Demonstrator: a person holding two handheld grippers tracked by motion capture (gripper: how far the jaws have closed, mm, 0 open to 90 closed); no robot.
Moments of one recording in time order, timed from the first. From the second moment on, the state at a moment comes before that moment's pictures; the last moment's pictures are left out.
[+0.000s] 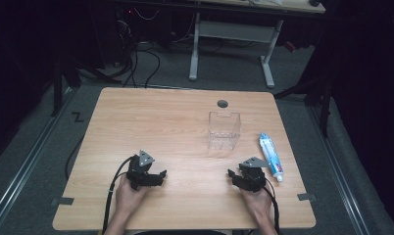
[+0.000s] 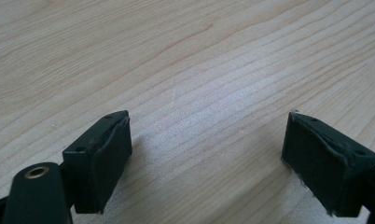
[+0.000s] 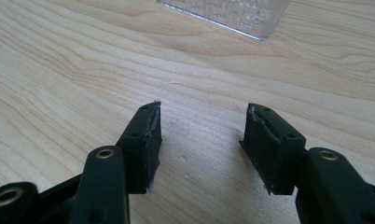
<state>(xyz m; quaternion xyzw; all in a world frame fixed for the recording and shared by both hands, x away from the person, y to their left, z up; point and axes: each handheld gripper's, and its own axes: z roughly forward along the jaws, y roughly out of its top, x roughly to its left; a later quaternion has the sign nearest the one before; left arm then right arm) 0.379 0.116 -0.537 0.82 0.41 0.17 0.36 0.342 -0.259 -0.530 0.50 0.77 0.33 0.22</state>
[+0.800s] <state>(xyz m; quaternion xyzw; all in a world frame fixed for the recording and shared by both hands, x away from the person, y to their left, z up) 0.379 0.116 -0.537 0.82 0.41 0.17 0.36 0.320 -0.273 -0.512 0.48 0.77 0.36 0.22</state>
